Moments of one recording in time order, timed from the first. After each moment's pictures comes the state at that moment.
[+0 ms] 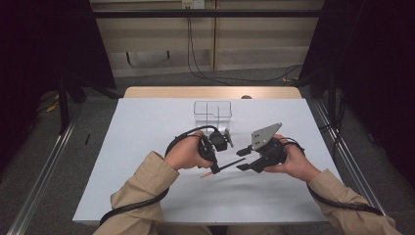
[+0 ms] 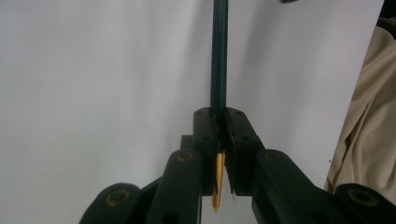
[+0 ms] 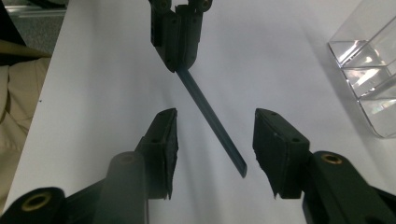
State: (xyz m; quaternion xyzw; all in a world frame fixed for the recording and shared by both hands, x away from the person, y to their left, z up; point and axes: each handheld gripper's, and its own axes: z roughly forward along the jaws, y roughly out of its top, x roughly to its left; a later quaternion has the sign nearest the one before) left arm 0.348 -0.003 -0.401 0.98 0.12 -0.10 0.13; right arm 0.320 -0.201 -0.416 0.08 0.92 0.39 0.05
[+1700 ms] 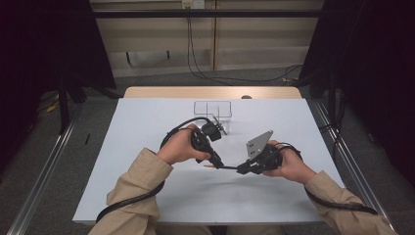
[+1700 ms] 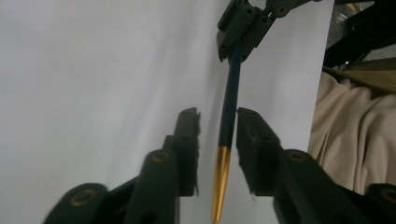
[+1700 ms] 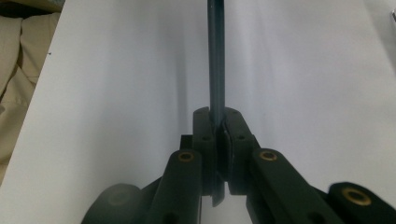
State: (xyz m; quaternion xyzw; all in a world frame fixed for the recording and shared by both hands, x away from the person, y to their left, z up) left arm 0.367 0.020 -0.388 0.95 0.14 -0.14 0.24; right arm 0.317 -0.197 -0.437 0.04 0.94 0.34 0.02
